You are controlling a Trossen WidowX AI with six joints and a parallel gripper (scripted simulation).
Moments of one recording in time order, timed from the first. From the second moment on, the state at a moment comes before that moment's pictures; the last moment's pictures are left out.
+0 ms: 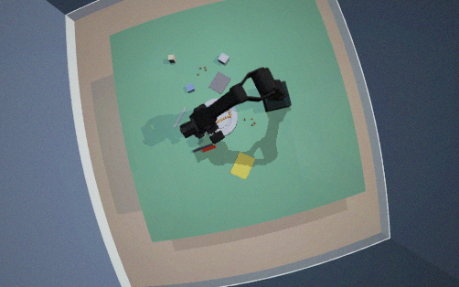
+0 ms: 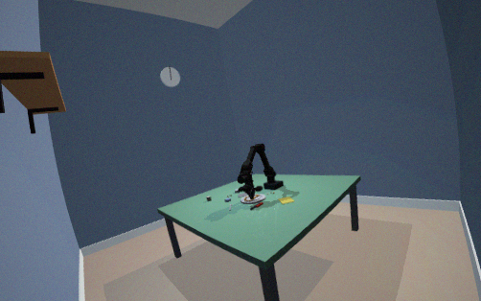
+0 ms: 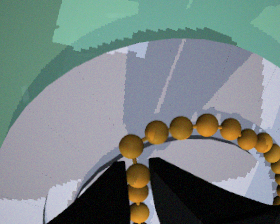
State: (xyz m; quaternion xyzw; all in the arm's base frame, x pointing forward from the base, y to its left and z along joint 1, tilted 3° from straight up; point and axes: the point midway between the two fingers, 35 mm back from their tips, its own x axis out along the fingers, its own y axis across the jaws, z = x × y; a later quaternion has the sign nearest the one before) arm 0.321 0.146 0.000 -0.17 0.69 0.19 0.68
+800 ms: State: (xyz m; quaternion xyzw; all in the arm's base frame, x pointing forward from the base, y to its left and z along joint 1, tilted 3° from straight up) arm 0.322 0.161 -0.002 -0.17 0.68 0.20 0.68
